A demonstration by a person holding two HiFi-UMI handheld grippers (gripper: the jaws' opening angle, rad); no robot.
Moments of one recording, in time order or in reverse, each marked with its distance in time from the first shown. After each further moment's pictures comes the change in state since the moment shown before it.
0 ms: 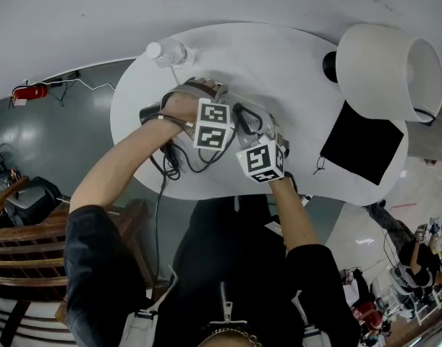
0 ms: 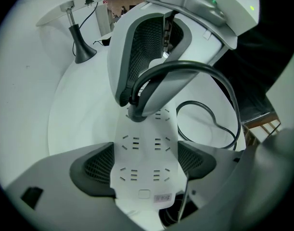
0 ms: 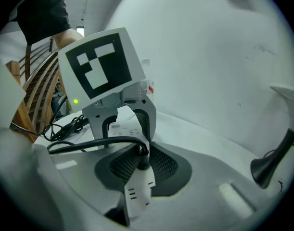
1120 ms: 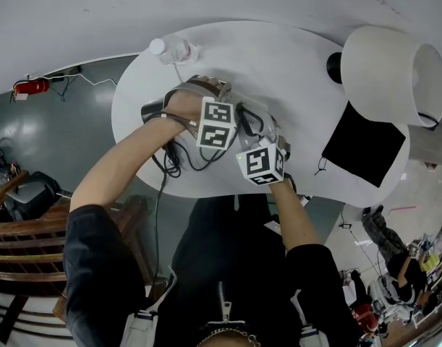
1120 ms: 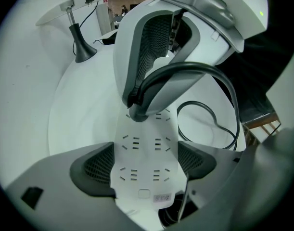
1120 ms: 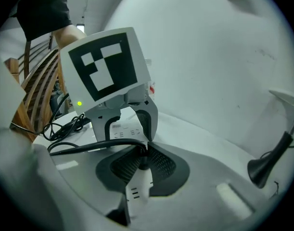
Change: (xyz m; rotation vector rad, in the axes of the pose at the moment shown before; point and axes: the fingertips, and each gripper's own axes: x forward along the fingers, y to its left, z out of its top) left arm 0.001 0.001 0.001 -0.005 0.007 0.006; right arm -0.003 0.003 0.000 -0.016 0.006 -0.022
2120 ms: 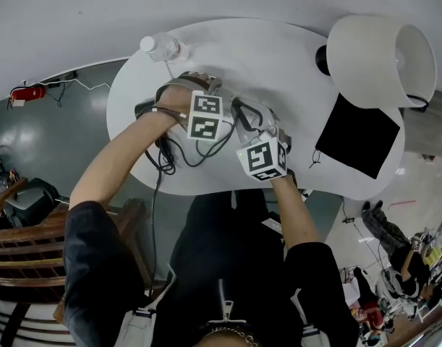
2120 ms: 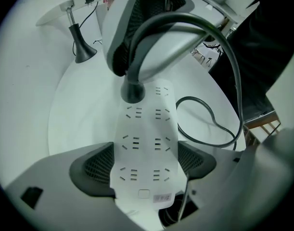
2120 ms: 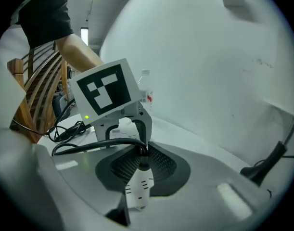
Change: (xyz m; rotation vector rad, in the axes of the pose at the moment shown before) left arm -0.002 0.000 -0.001 0.004 -0.001 -0.001; right arm -0.023 -0.012 0.016 -0.023 -0.043 0.009
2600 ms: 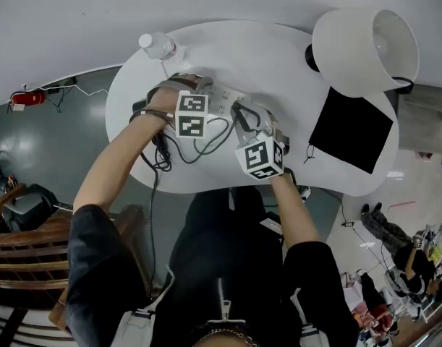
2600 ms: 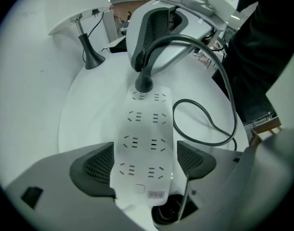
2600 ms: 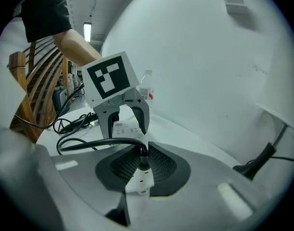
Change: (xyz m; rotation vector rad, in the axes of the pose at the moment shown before) left arm -0.012 -0.007 0.002 -0.039 -0.036 0.090; right arm -0.023 0.008 -0.021 -0.040 0.019 -0.024
